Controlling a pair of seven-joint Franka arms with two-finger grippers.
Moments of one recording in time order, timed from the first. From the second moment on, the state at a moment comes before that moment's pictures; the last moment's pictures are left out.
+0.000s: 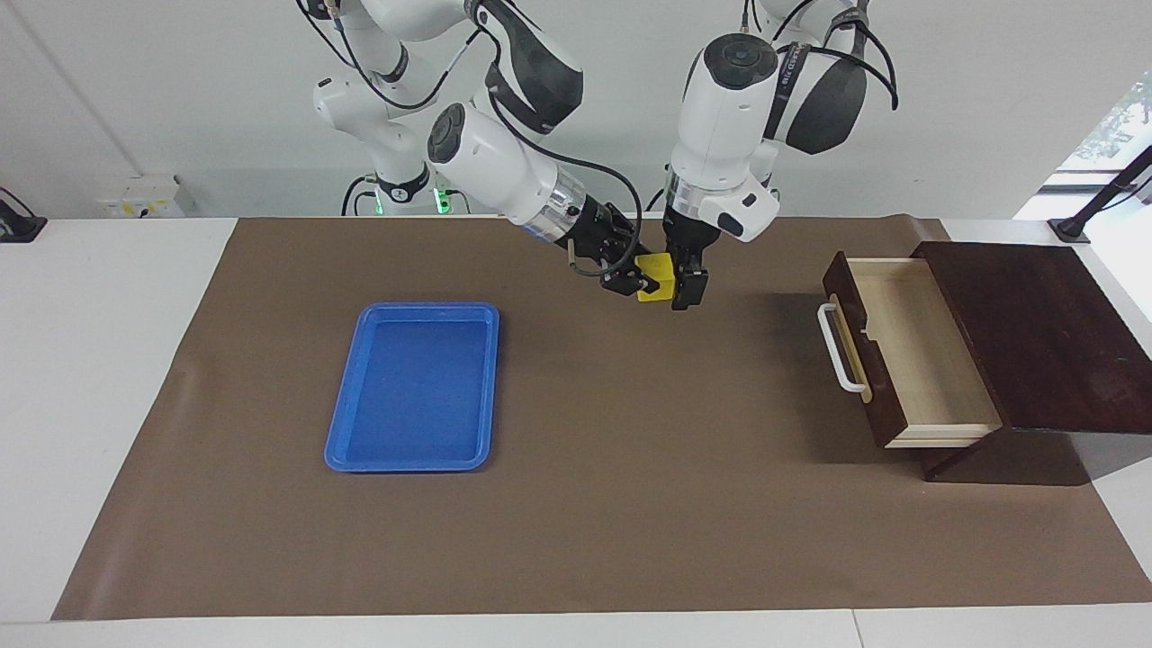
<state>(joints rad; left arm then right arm) -0.49 0.17 -0.08 -1.54 -0.01 1.72 -2.07 0.45 0.21 0.12 -1.71 0.84 2.24 1.70</state>
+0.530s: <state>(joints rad) -0.51 0.17 -0.08 -1.54 -0.01 1.72 -2.07 0.45 0.21 0.12 -1.71 0.84 2.24 1.70</state>
